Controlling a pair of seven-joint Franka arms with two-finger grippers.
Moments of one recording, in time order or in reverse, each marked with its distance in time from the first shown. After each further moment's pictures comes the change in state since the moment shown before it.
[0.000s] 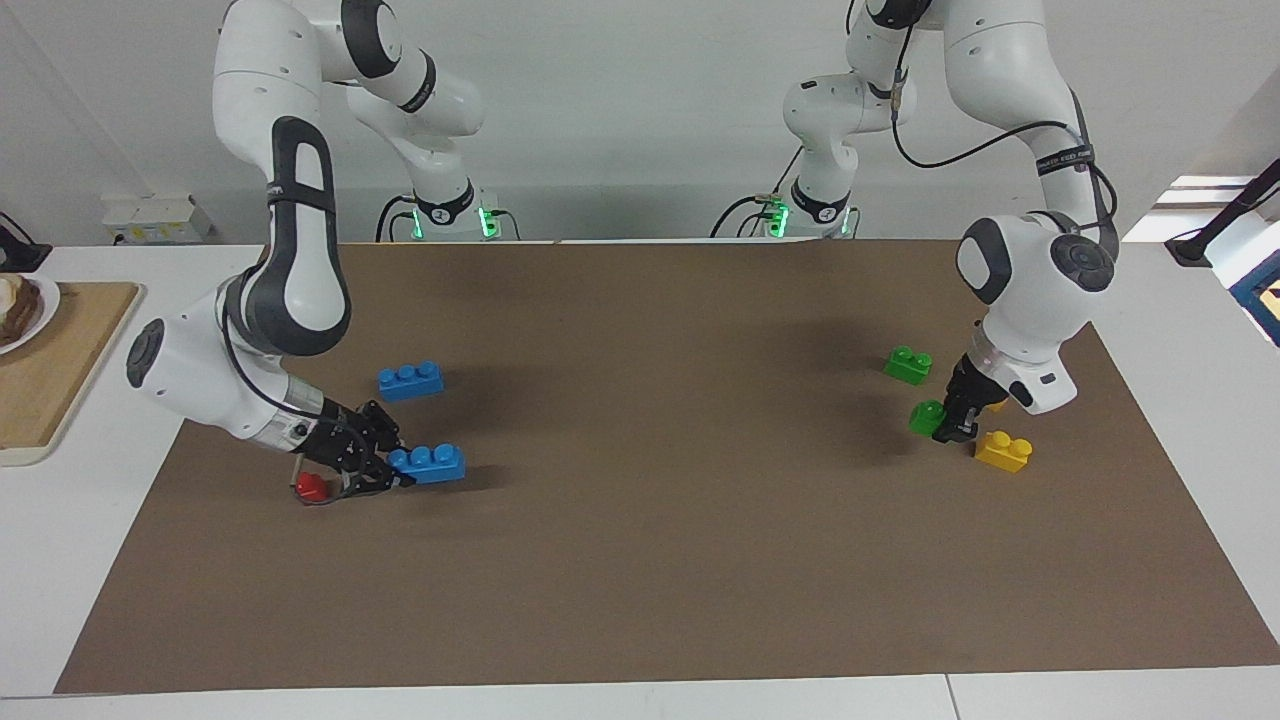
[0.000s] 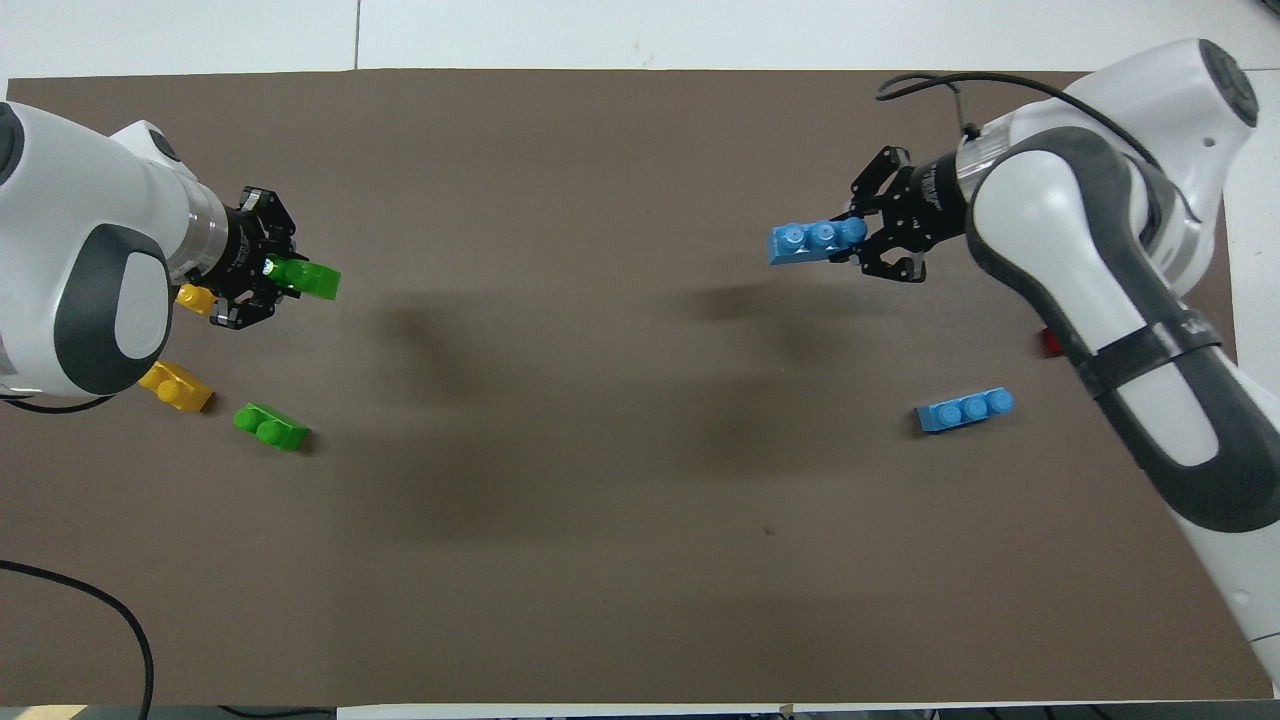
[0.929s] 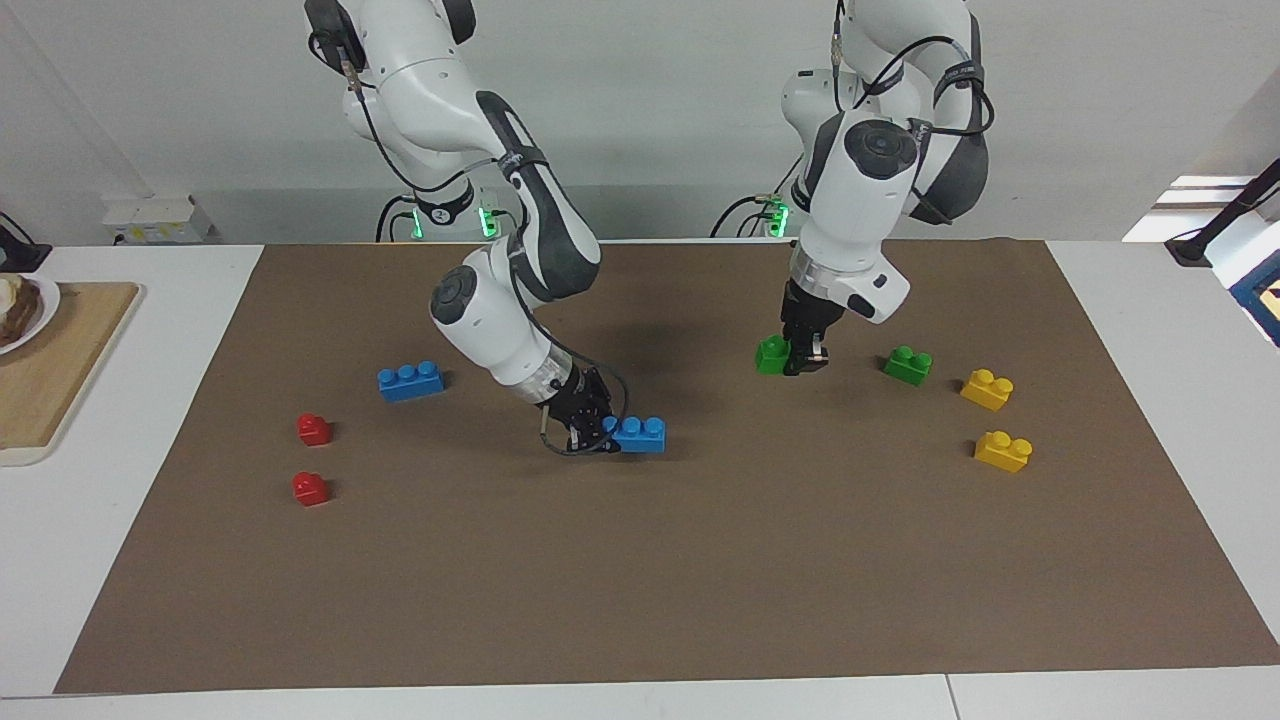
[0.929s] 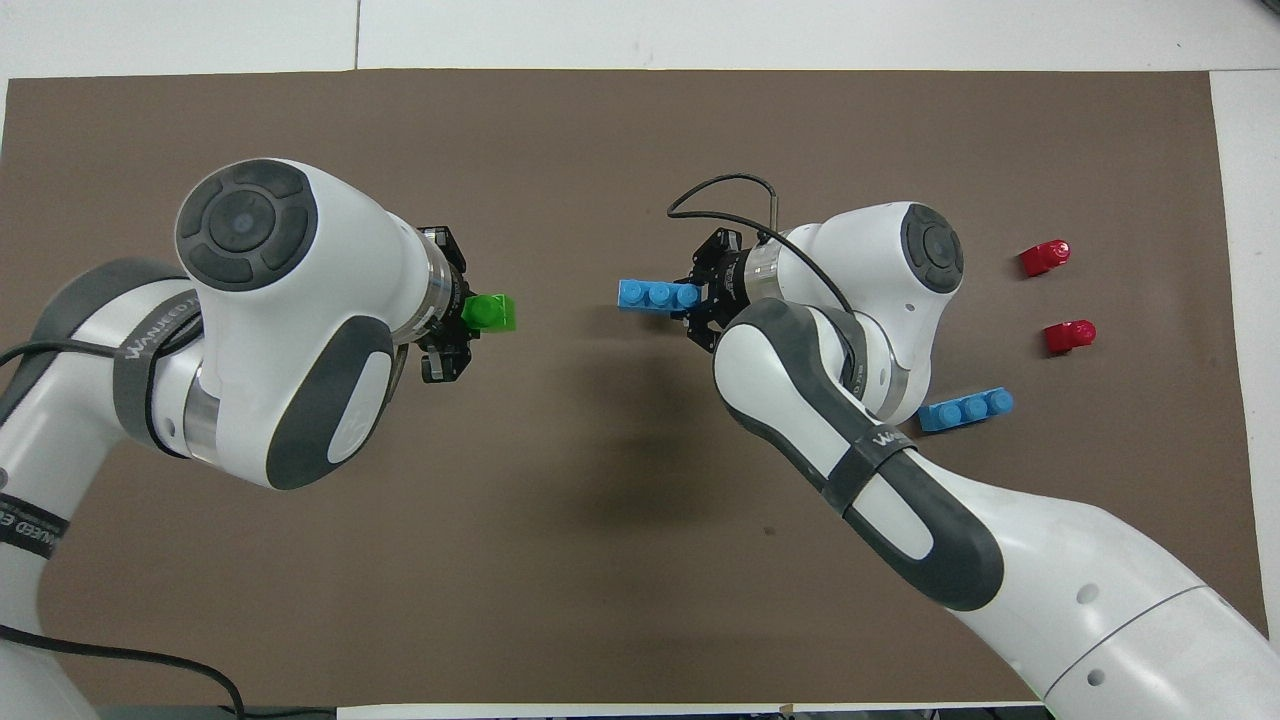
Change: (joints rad) left arm -0.323 -0.070 -0.005 -0.003 -0.001 -0.016 -0.601; right arm 0.281 0.002 0.000 -0.254 0.097 0.496 0.234
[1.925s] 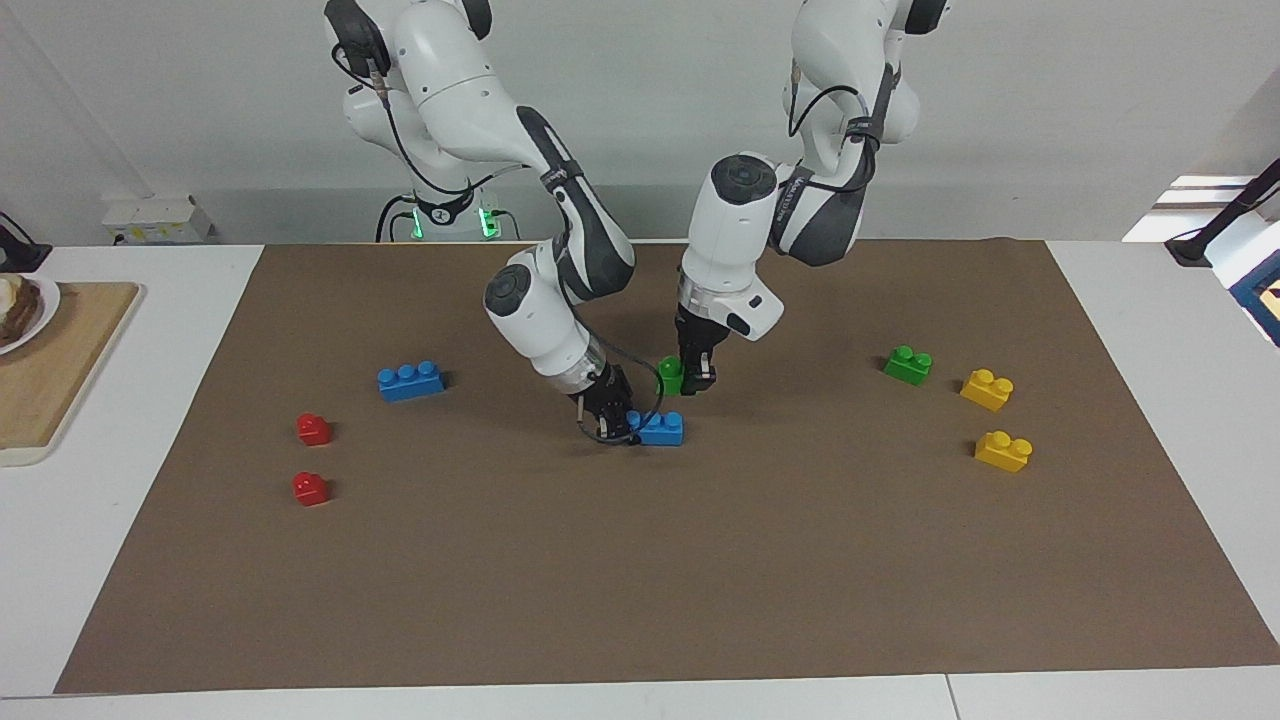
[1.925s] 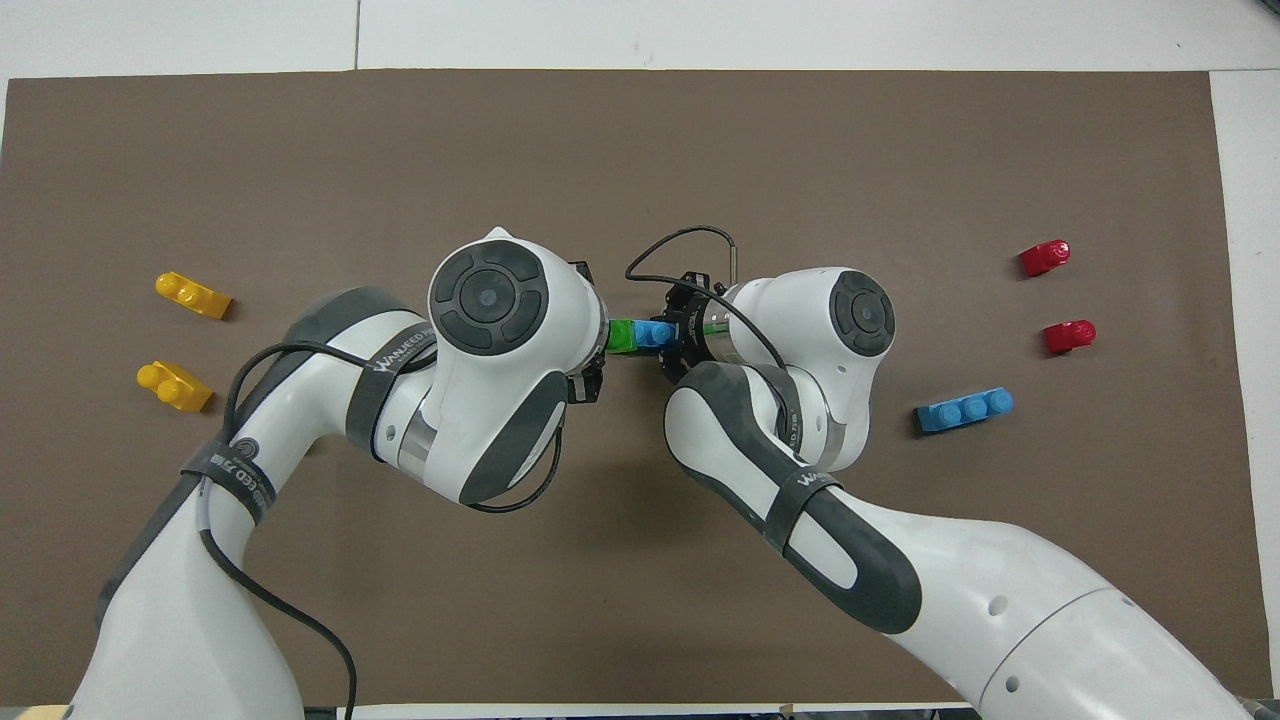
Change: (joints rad) left arm -0.173 0.157 0.001 0.006 0.001 0.172 -0.151; right arm 0.079 0.025 0.000 -0.086 0.001 0.146 0.005
